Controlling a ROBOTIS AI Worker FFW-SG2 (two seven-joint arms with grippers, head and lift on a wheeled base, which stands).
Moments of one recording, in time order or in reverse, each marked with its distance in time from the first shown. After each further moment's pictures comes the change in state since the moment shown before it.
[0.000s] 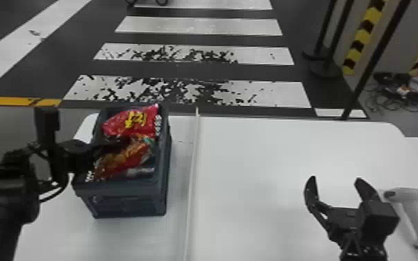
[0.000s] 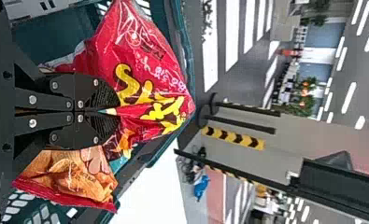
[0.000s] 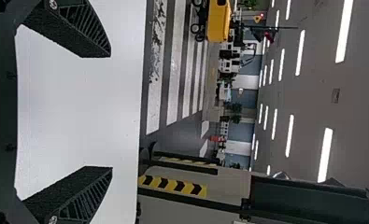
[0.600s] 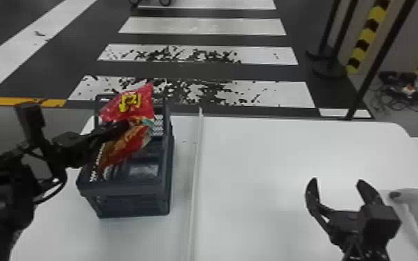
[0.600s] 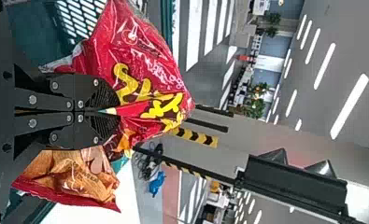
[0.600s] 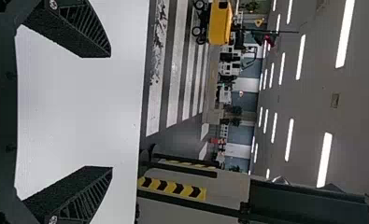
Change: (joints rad) left arm 0.065 -0.006 0.039 -0.124 0.185 -0.016 0.058; right arm 0.016 0.000 0.014 -0.013 0.018 0.000 -0.005
